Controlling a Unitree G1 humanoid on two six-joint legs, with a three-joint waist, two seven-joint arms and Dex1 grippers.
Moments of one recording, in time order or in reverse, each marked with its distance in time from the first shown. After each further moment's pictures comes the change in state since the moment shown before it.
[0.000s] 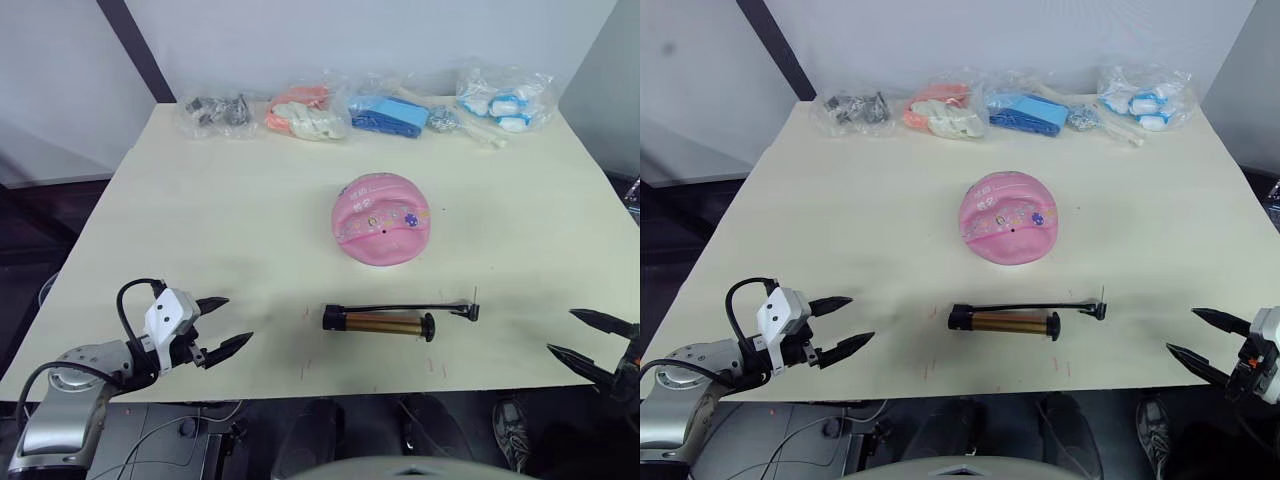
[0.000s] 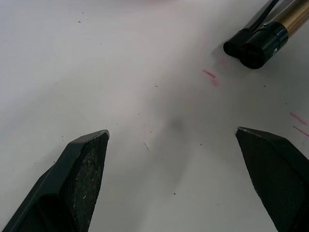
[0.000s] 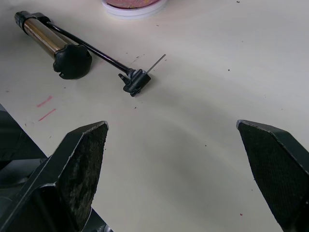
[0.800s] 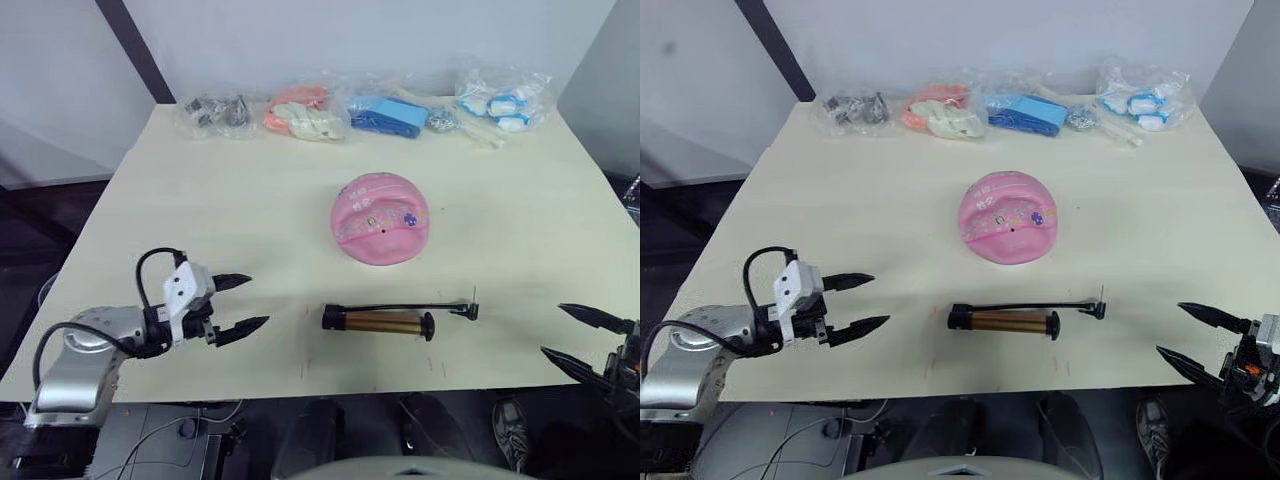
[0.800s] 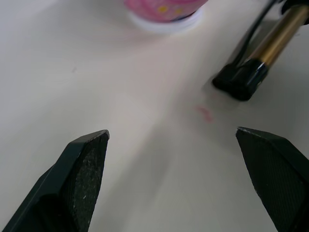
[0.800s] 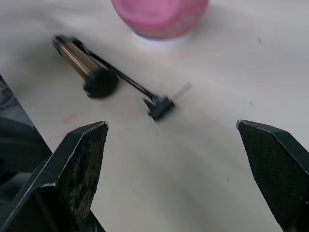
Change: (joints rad) left arm -0.220 0.044 -0.121 0.002 -0.024 0.027 -0.146; right arm -0.024 0.066 -0.003 -0.005 0.104 -0.115 0.159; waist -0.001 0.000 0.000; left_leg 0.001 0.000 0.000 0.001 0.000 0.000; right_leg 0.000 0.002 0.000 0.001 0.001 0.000
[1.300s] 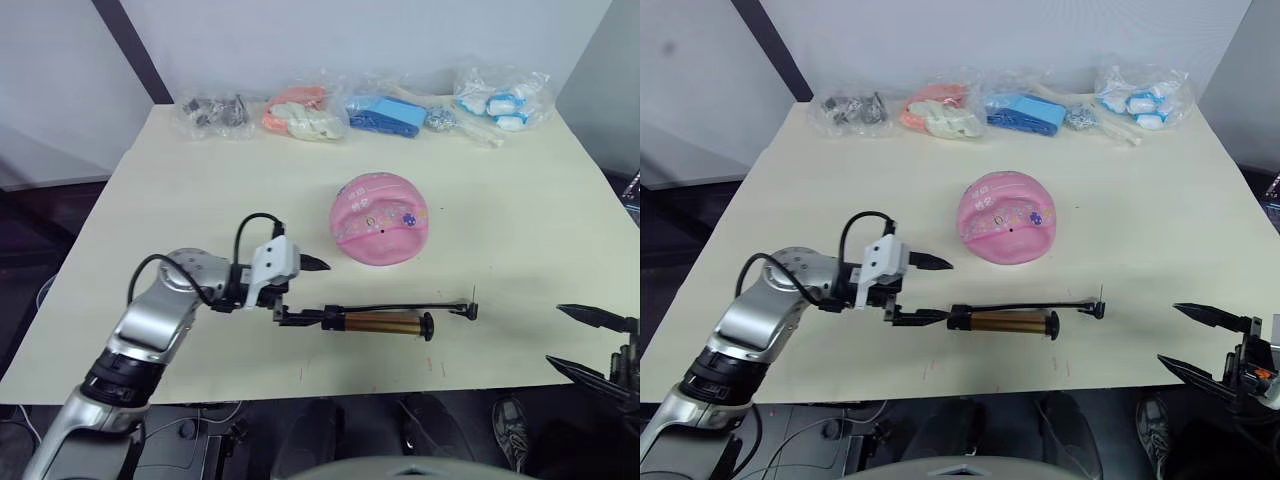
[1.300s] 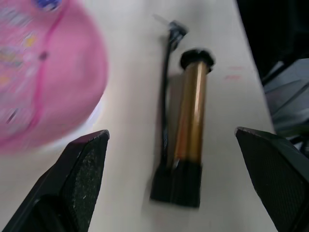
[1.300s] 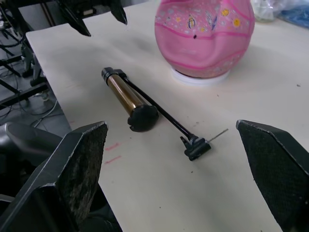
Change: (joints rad) left arm -0.398 -0.067 -0.376 -0.120 0.064 0.208 -0.059; right arm 0.035 -0.030 -0.035 -0.076 0.064 0.048 0.086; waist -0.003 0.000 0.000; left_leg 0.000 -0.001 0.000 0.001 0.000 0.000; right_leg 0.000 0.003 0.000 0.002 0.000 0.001
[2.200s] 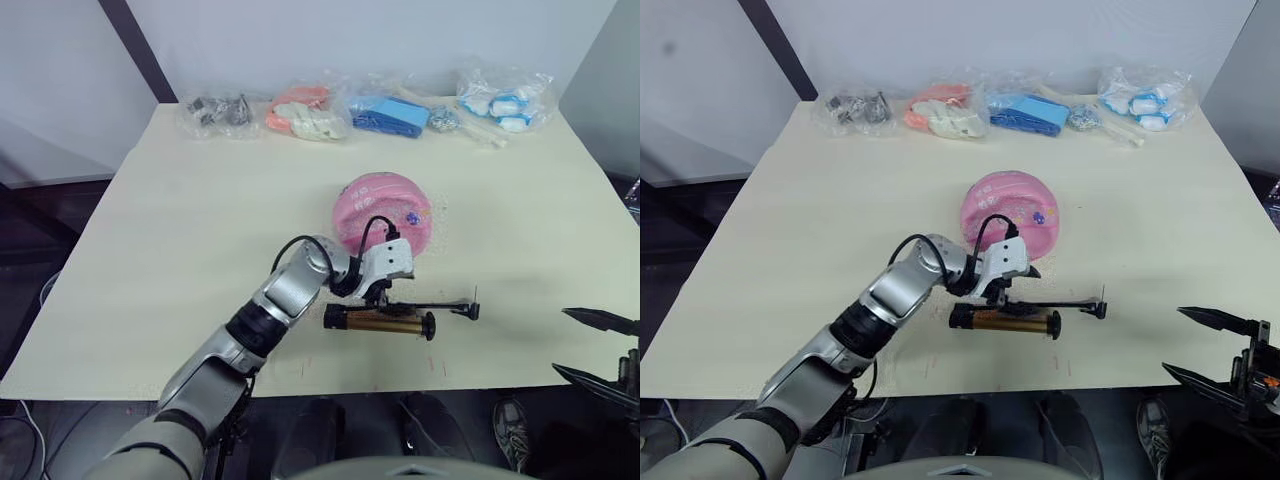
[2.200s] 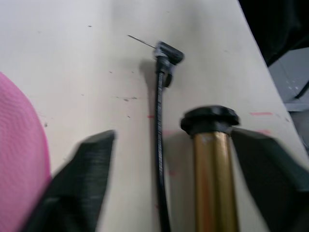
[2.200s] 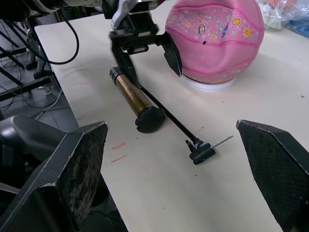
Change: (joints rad) left arm -0.335 -0.449 -0.329 0.344 0.271 0.107 0.154; right arm 0.016 0.009 -0.029 -0.035 0.002 -0.028 0.026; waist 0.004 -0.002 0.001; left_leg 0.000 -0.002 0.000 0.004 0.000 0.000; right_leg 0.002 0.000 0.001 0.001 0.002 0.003
